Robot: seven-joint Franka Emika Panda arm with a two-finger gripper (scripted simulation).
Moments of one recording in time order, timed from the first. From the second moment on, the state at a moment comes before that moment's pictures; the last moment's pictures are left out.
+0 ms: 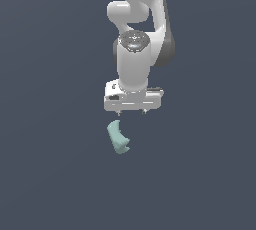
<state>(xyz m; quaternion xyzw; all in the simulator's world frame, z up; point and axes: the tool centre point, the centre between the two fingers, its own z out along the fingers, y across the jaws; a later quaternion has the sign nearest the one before) 0.016 0.016 0.181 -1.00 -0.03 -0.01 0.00</state>
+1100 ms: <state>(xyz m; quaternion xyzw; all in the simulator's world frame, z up) 0.062 -0.034 0.147 -0.98 -0.19 0.00 0.00</state>
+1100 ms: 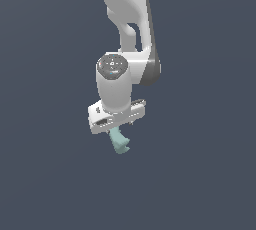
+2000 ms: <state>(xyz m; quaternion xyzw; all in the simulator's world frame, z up) 0.067 -0.043 0.119 -0.98 -0.22 0.00 0.00</state>
